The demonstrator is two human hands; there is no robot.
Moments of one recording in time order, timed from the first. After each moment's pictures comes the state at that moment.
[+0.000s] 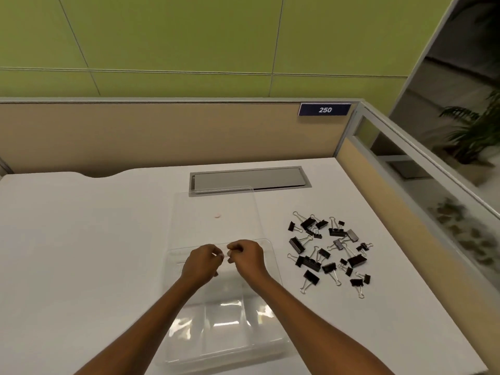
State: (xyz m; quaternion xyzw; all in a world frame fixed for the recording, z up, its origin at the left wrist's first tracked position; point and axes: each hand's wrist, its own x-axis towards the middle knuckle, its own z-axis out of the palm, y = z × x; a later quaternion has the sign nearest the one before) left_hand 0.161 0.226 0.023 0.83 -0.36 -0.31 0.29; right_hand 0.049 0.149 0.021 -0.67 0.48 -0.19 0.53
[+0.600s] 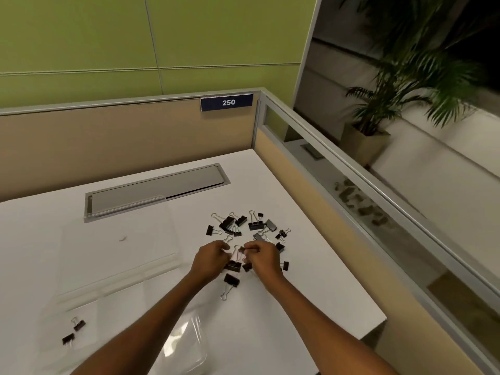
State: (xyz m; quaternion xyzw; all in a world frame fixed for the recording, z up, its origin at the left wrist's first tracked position) left_hand -0.012 0.067 0.011 0.74 -0.52 -0.34 0.26; right_hand -0.161 0.034 0.014 -0.53 0.61 -0.29 0.51
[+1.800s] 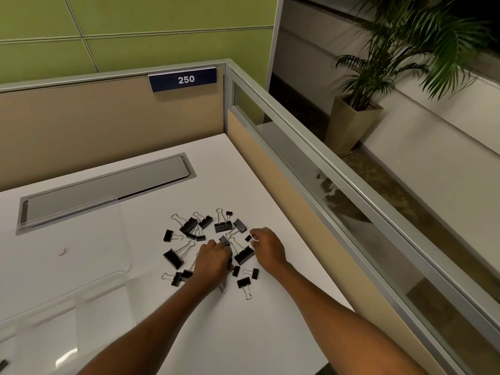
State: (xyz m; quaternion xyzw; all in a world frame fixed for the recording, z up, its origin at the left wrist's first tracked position) left_hand -0.103 -0.019 -0.056 0.68 -0.73 -0.10 0.04; right_hand -0.260 -0.080 -0.045 -0.75 0.60 -0.12 0.26
